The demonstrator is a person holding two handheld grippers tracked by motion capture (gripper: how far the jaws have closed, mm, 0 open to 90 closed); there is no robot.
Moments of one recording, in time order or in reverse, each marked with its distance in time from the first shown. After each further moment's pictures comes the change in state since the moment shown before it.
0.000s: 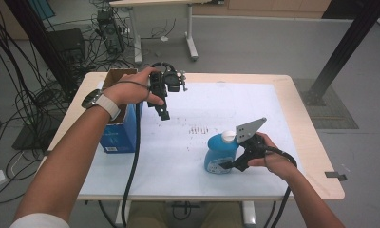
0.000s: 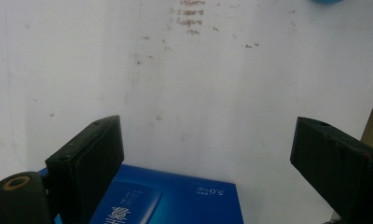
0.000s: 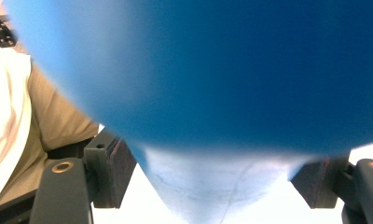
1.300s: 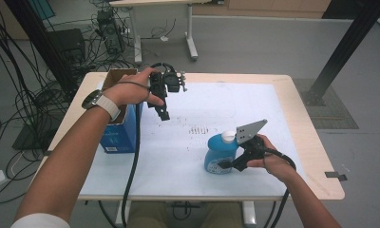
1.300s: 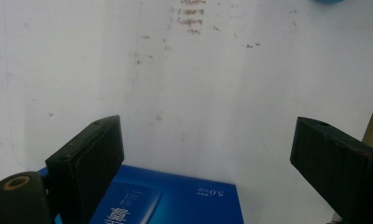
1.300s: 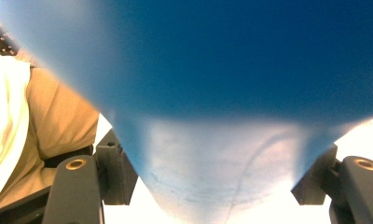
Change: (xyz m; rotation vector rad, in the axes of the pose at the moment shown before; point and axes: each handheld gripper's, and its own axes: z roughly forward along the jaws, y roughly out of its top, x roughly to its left) left arm 0.000 -0.001 0.002 0.000 -0.002 -0.003; right arm 0.000 -0.006 0.004 -0.046 -0.002 0.005
